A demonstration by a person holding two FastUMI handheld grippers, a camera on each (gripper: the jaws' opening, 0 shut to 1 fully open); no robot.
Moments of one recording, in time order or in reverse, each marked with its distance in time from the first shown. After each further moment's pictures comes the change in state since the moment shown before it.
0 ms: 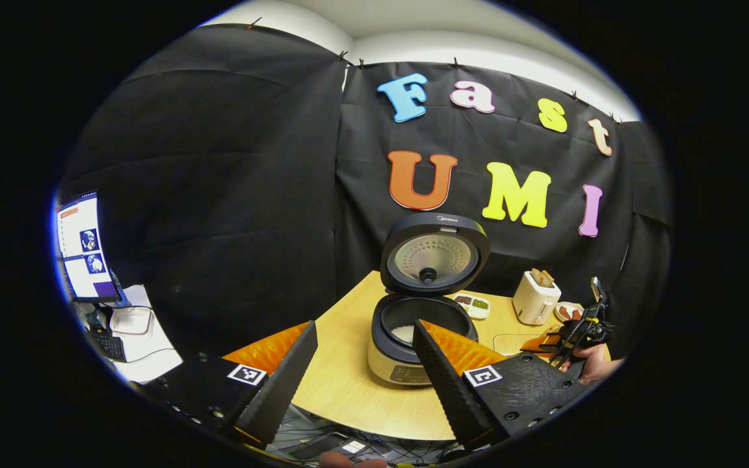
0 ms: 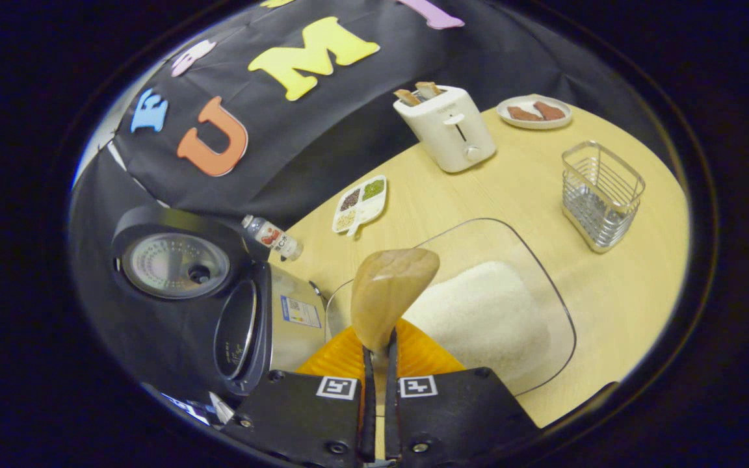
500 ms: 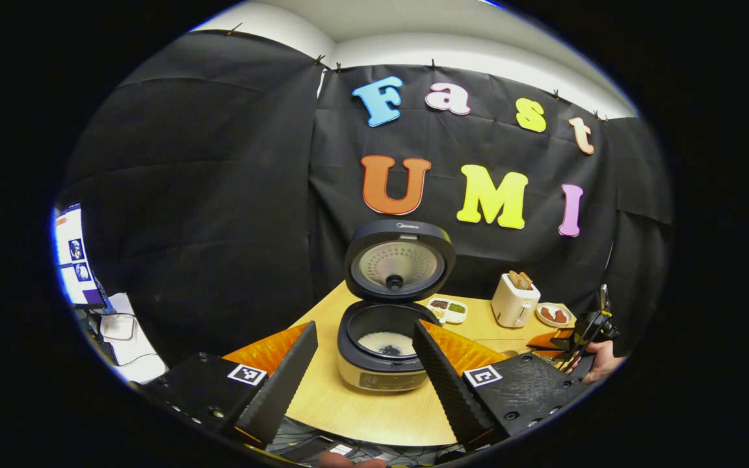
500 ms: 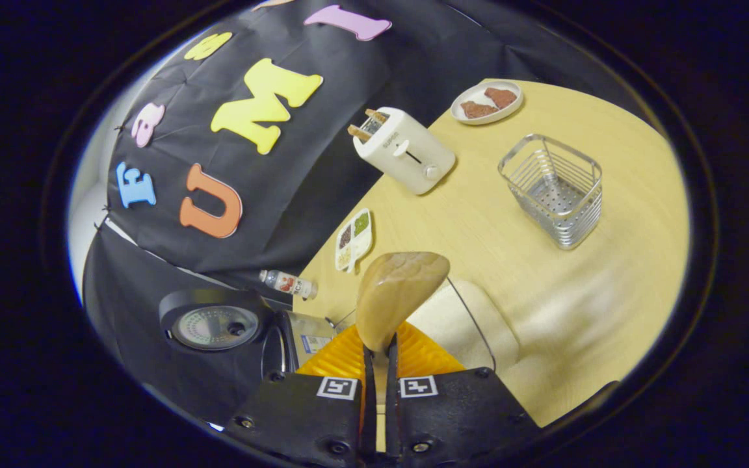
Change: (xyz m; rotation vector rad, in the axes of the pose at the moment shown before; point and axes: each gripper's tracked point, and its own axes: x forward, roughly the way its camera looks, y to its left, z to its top) left arm 0.004 -0.059 0.012 0.021 -0.031 -0.096; right arm -0.050 -0.028 0.059 0.197 -0.083 0.095
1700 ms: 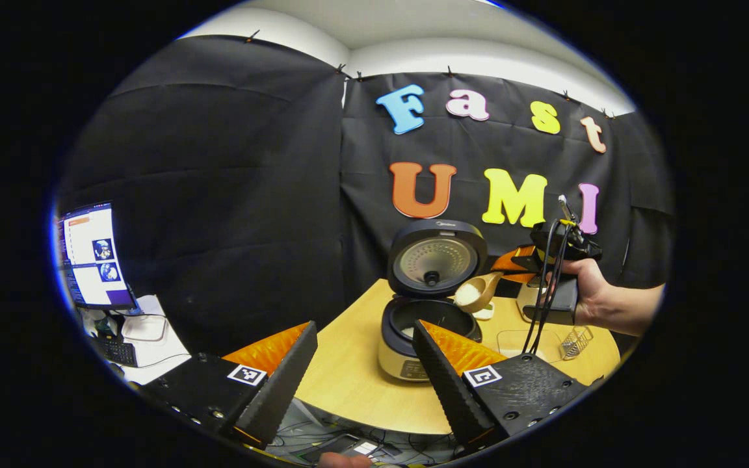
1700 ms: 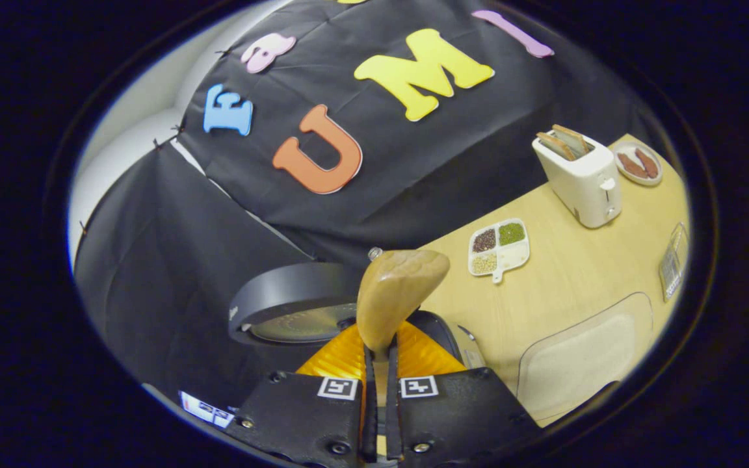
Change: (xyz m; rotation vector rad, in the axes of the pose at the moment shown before) left arm -0.048 0.082 -0.018 -0.001 -0.019 0.158; right arm 0.074 0.248 -0.089 -0.411 0.050 0.207
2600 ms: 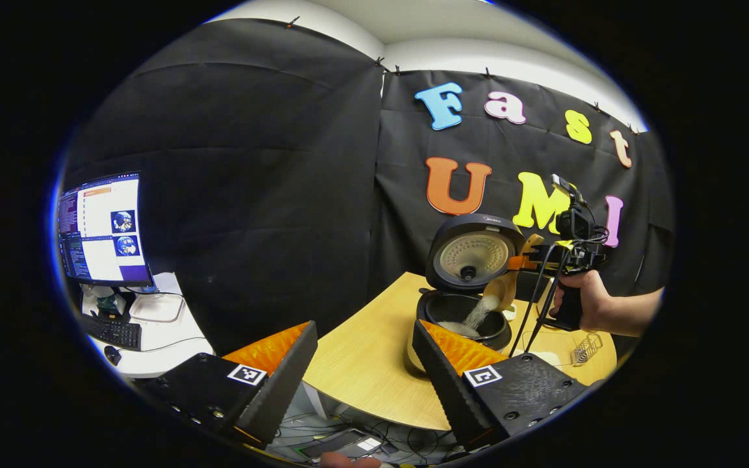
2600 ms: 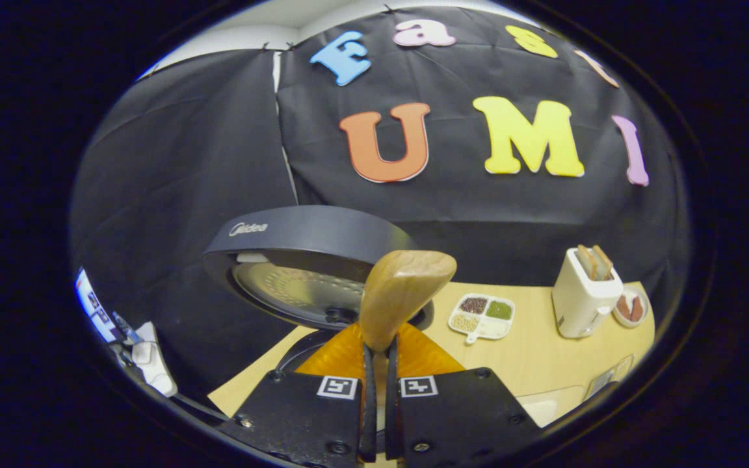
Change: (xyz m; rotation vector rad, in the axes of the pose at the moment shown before) left arm -0.001 0.046 -0.018 -0.076 0.034 0.063; right arm 0.019 0.042 -0.015 -0.649 -0.102 -0.092
